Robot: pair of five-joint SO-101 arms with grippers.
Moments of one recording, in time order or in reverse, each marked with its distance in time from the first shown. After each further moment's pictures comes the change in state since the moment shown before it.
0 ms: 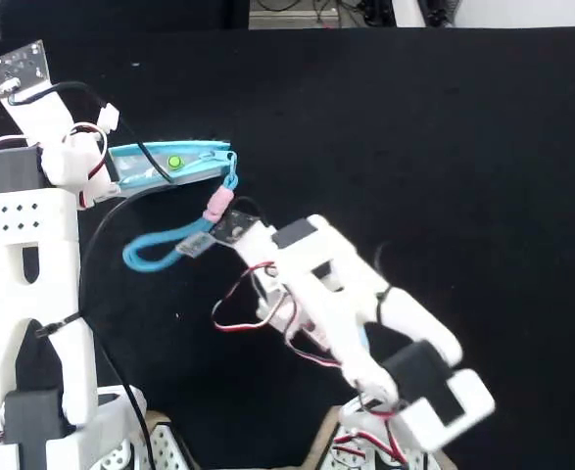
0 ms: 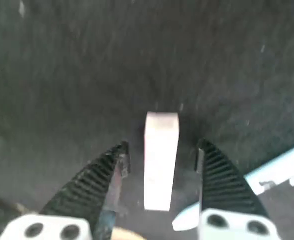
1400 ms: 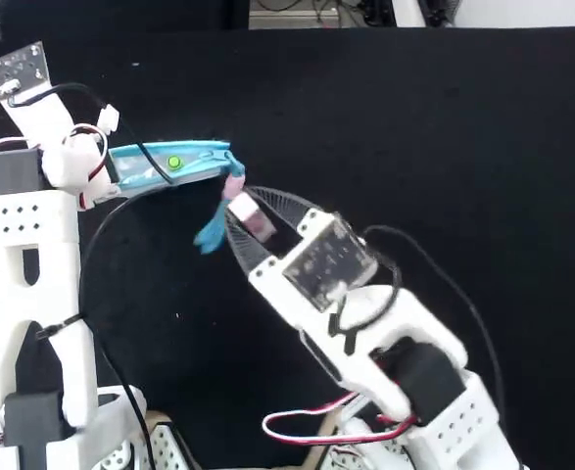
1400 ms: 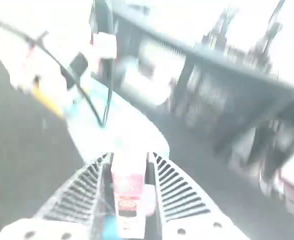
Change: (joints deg) left arm -0.2 -0.3 0.9 -0.5 -0.1; right arm -6.3 -71.6 12.5 -32.5 -2.4
